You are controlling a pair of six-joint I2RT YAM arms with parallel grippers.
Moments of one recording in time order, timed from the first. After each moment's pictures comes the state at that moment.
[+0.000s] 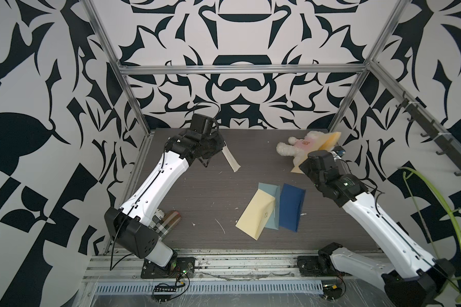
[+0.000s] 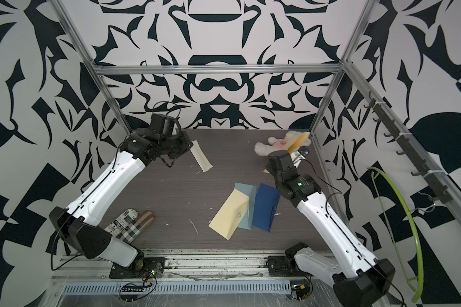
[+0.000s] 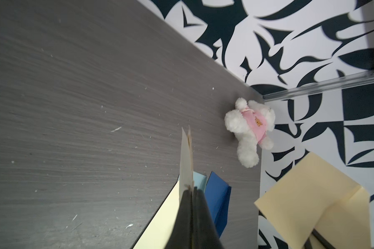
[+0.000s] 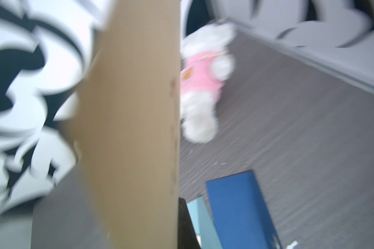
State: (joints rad) left arm -0.53 1.54 1.62 -0.82 0.10 -0.89; right arm 0.33 1.04 1.05 -0.73 0.49 1.10
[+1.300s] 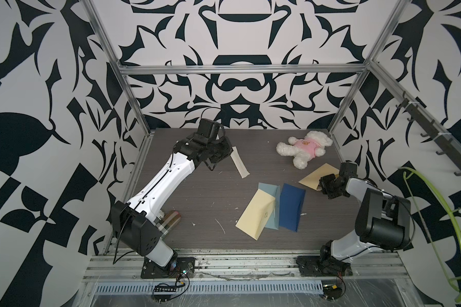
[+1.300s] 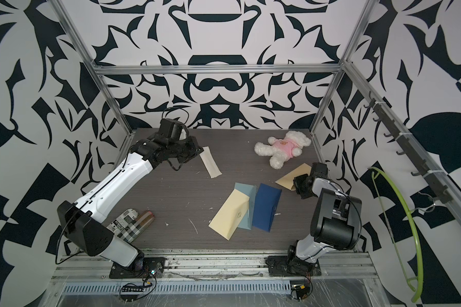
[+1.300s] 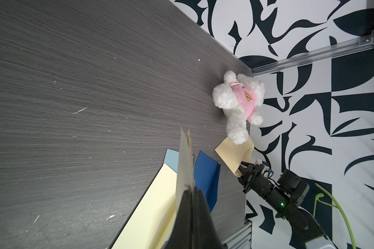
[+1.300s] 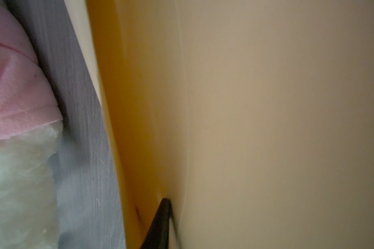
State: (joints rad) left arm -0.54 1.56 1.59 -0.73 0.21 -0.90; right arm -0.37 1.58 0.83 -0.37 -0.30 0.95
